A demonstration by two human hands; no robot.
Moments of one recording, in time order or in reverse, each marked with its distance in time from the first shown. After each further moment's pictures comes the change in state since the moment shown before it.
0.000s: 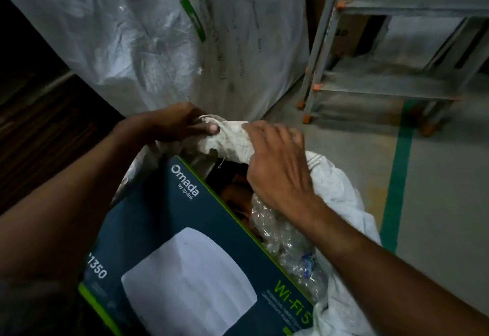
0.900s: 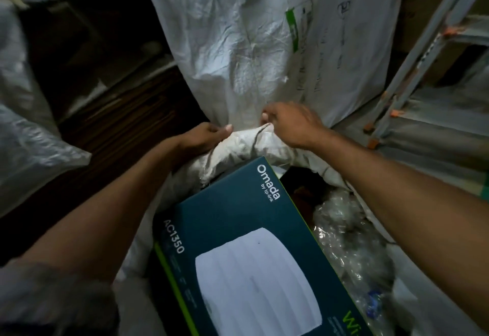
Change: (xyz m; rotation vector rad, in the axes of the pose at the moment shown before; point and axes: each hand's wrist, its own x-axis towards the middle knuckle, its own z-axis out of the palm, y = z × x) left_hand -0.091 -0.095 0.031 -0.649 0.190 -0.447; right_hand 0.145 -0.076 0.041 0.171 -0.387 -0.253
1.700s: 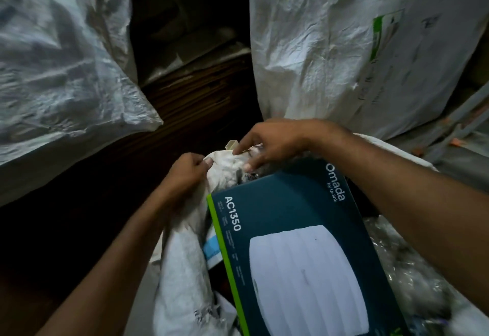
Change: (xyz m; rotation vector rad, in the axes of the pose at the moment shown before) left_hand -0.131 -0.116 0.006 -0.216 0.456 -0.217; right_hand 0.008 -0.151 0.016 -0.068 -0.598 -0.514
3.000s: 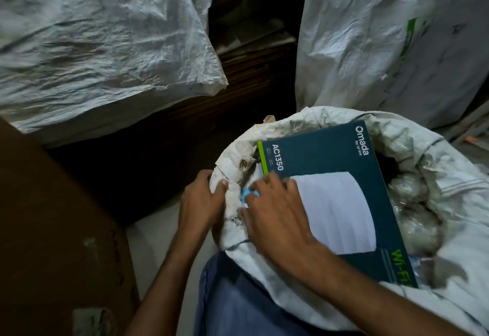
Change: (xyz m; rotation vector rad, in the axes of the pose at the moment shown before) left_hand -0.194 -0.070 0.002 0.068 0.388 -0.115; right_hand -0.107 -0.220 0.173 -0.294 0.465 0.210
